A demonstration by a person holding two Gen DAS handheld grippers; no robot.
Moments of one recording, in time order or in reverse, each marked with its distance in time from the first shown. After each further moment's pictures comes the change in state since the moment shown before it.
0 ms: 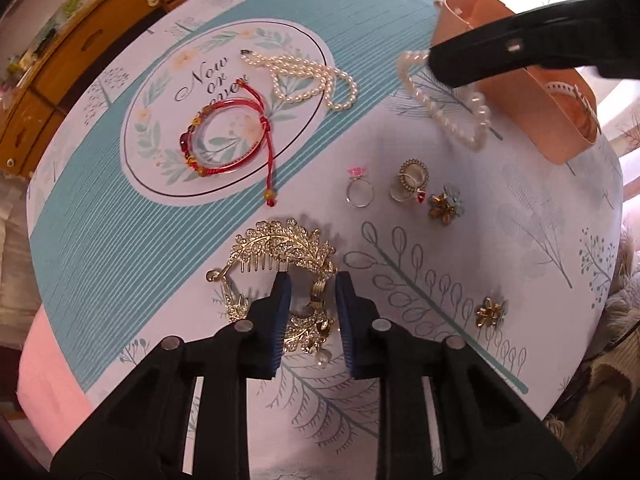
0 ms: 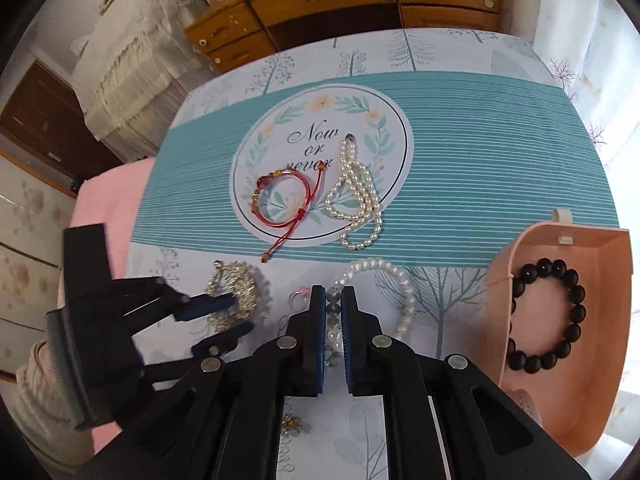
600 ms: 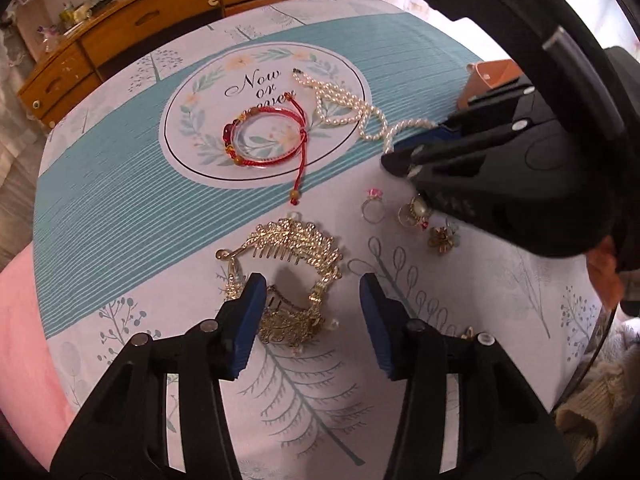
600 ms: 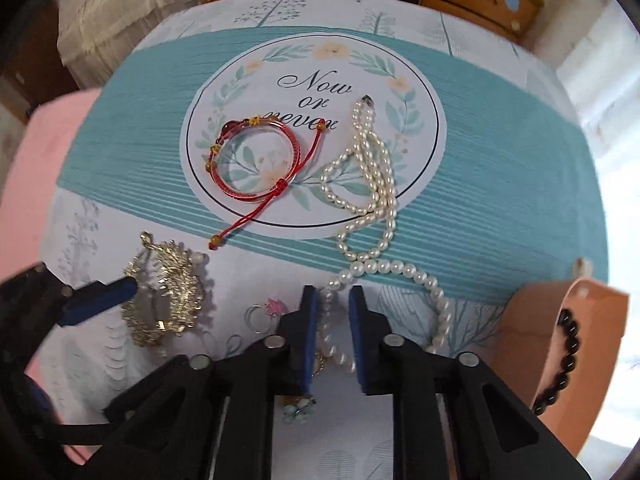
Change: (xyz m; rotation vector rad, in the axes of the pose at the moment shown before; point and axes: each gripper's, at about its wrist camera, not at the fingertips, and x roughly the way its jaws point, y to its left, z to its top) left arm -0.015 0.012 -0.025 -0.233 -0.154 -0.010; right arm 0.086 0.045 0.008 -0.218 0.112 -0.293
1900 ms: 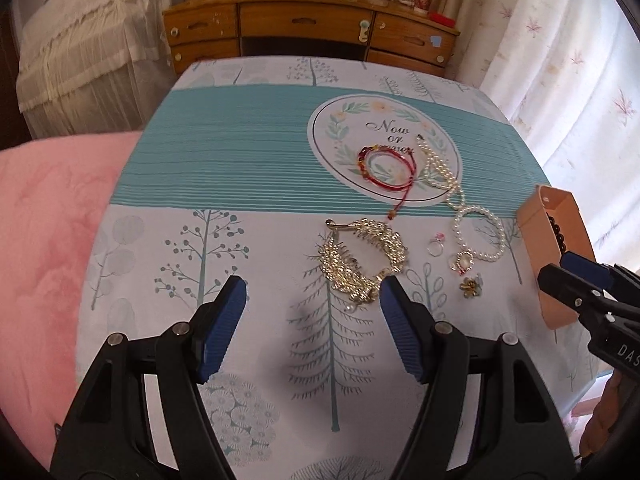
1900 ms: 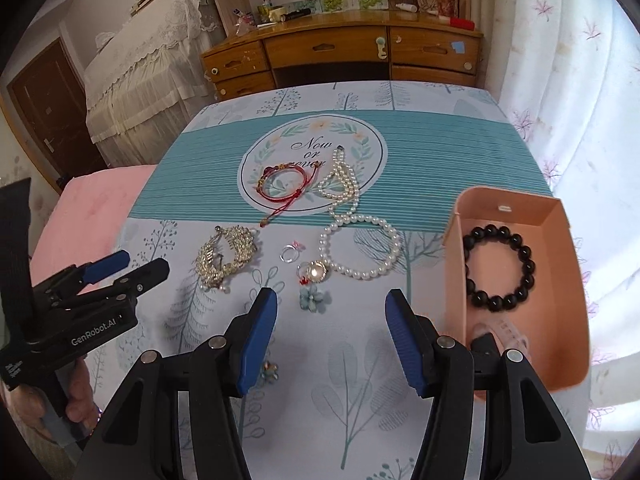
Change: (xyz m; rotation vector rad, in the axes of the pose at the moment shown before) left arm -0.071 0.037 -0.060 -0.536 -0.182 0.170; right arm -0.119 -0.041 -0.132 0.142 -0.326 0.135
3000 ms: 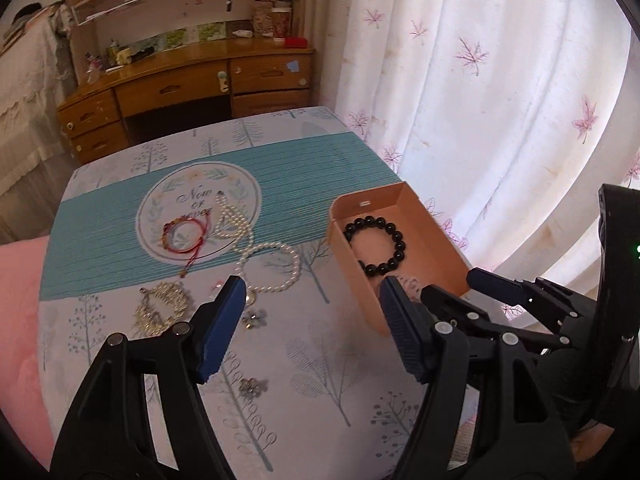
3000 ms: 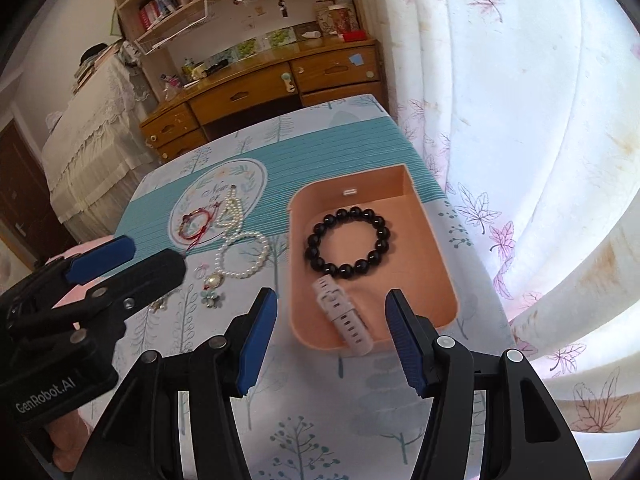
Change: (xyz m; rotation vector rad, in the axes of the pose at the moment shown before) left arm -0.088 -0.186 -0.014 0.302 -0.139 -0.210; right arm -0.090 -0.121 -0.068 0.252 -0.149 -0.113
